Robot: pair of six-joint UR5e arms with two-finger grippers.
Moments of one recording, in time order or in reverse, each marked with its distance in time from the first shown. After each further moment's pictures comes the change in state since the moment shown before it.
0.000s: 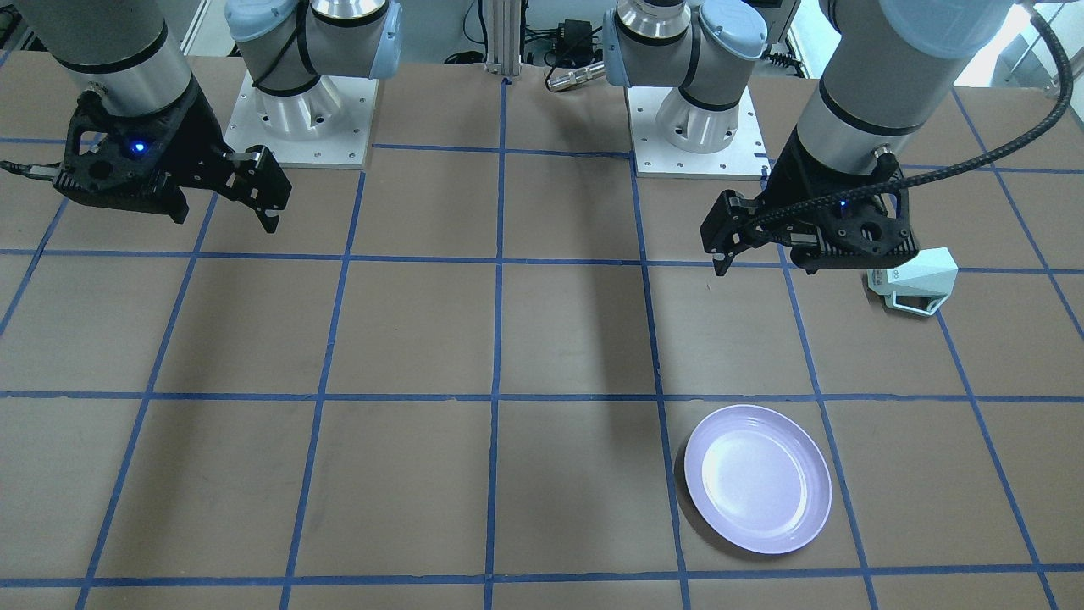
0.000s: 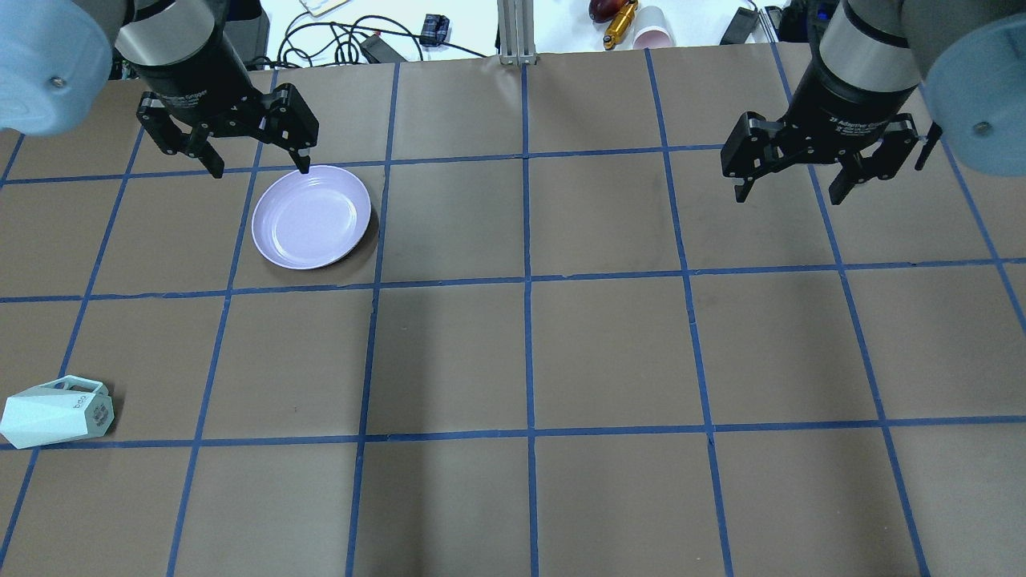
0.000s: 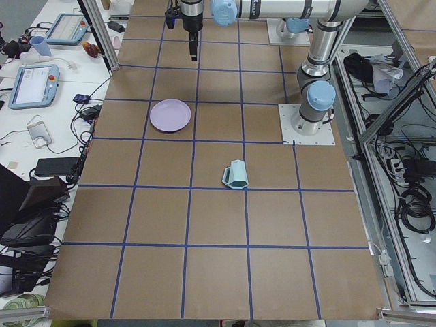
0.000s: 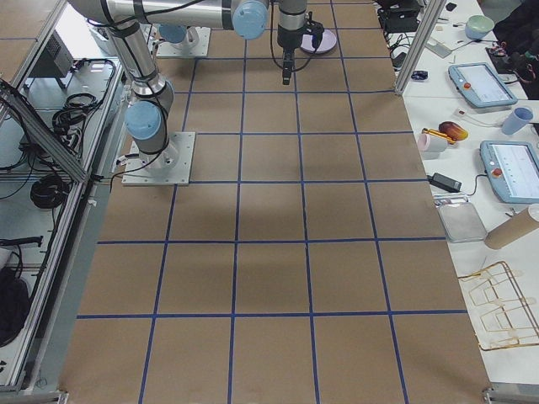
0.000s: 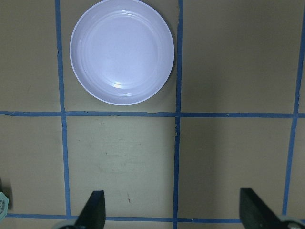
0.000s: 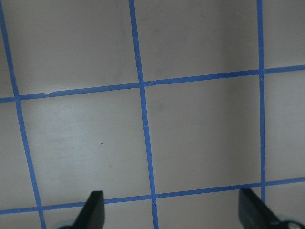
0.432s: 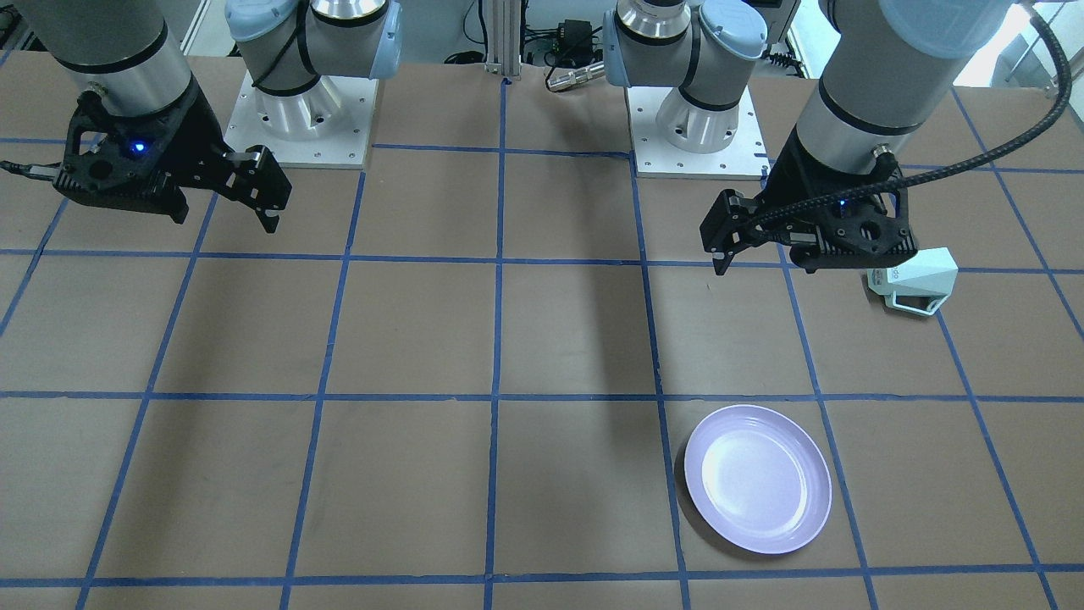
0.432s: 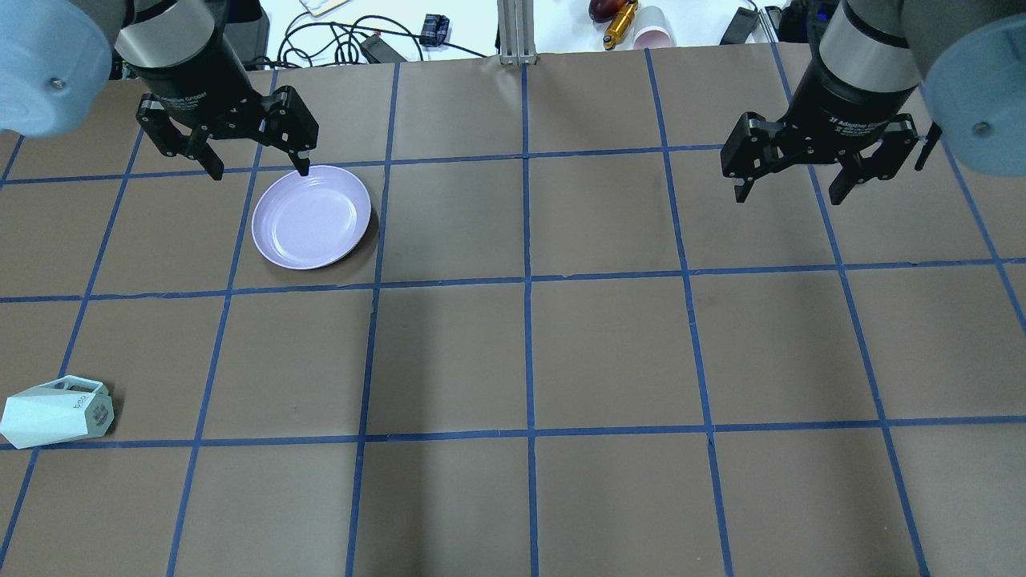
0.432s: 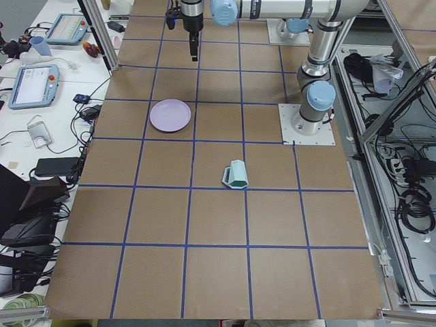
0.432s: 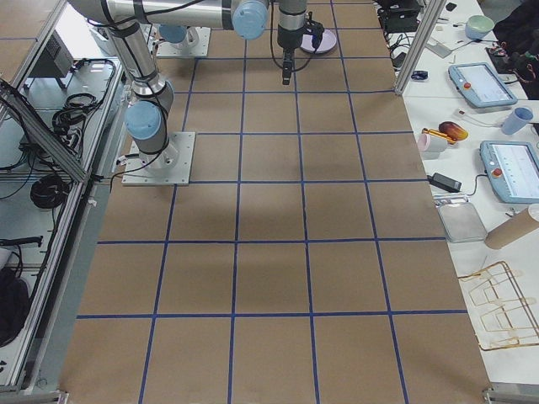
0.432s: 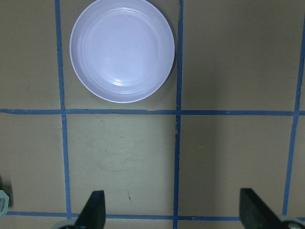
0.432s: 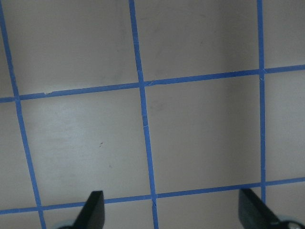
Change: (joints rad) left arm 0.000 0.003 -0.003 -0.004 0.001 0.005; right arm 0.000 0.000 0.001 0.000 0.000 0.000
